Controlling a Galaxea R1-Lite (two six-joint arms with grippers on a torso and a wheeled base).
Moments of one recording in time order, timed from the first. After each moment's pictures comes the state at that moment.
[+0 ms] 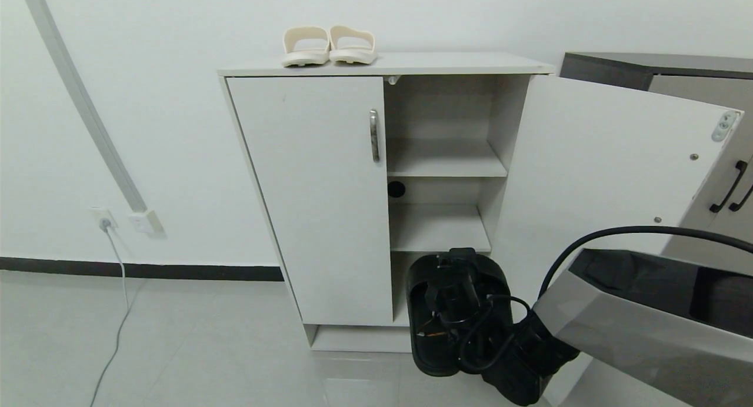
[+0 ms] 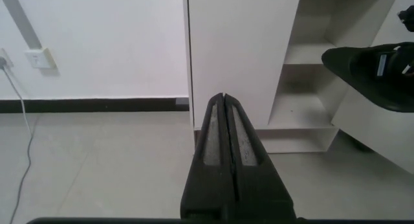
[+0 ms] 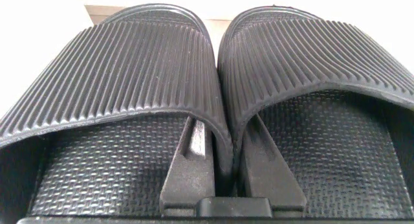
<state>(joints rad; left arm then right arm) 0.00 0.00 0.00 0.01 -0.01 0.00 0.78 2.34 -1.07 -0.84 -0.80 0.32</state>
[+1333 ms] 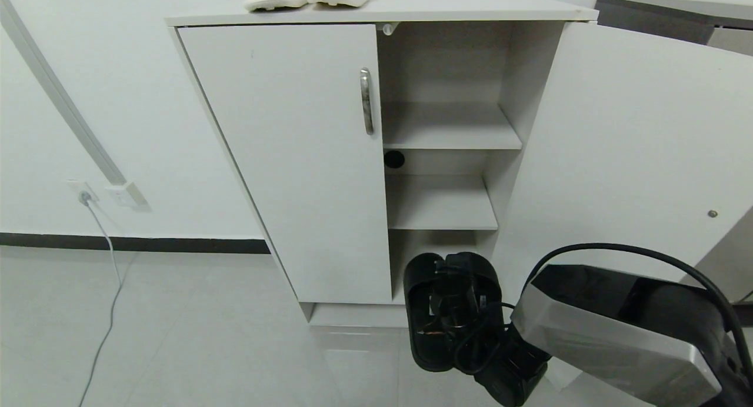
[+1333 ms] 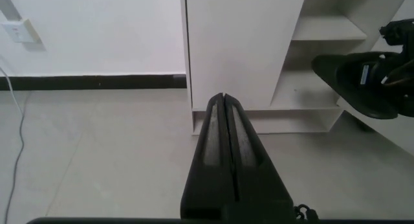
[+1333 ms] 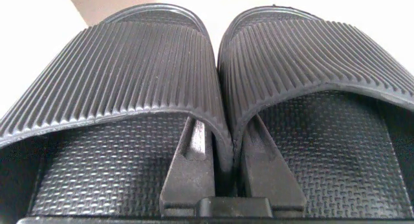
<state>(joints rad) 0.00 0.00 0.00 0.01 -0.01 0.01 0.75 2.48 -1.11 -1.11 -0.75 0.21</state>
